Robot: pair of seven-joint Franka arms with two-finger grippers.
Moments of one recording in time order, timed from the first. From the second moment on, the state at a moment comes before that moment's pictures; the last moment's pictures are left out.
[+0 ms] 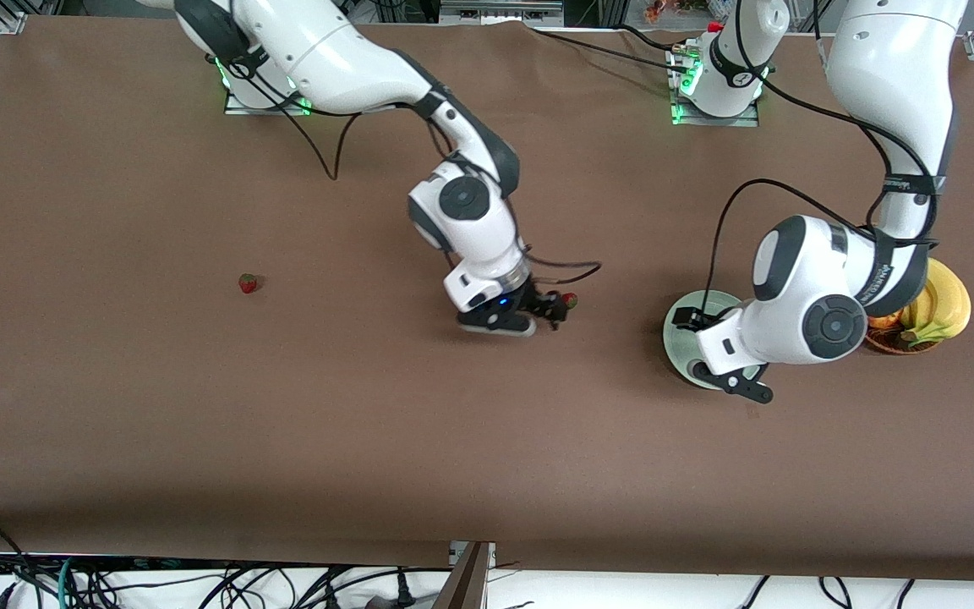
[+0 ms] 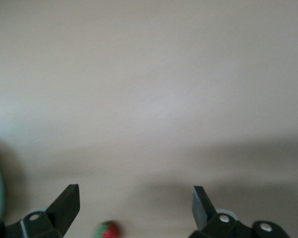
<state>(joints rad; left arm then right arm) -0.10 0.59 -0.15 -1.54 -0.02 1.88 0.08 0.66 0.89 0.10 -1.22 -0.03 2.41 0.91</state>
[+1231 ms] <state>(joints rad) -0.44 0.66 -0.15 -1.79 -0.02 2.36 -0.55 0.23 0.58 -0.04 -1.59 -0.03 1.84 0.15</state>
